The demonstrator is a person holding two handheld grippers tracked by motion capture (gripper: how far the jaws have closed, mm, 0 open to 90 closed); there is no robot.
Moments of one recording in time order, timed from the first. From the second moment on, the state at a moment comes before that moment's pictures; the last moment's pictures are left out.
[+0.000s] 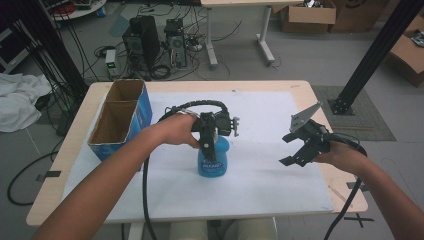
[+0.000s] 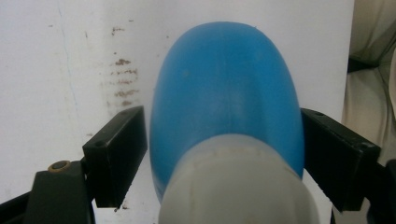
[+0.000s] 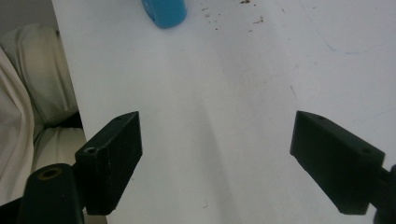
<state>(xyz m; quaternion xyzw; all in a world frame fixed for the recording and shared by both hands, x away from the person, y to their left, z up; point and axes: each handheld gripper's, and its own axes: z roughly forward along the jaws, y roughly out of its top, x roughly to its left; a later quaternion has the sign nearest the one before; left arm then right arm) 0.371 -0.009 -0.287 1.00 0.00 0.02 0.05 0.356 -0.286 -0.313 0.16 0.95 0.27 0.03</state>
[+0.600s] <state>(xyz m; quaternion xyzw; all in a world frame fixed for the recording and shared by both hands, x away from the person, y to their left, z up) 0.371 -0.006 -0.286 1.00 0.00 0.03 0.06 0.356 -0.286 -0.312 0.16 0.95 0.27 0.03</state>
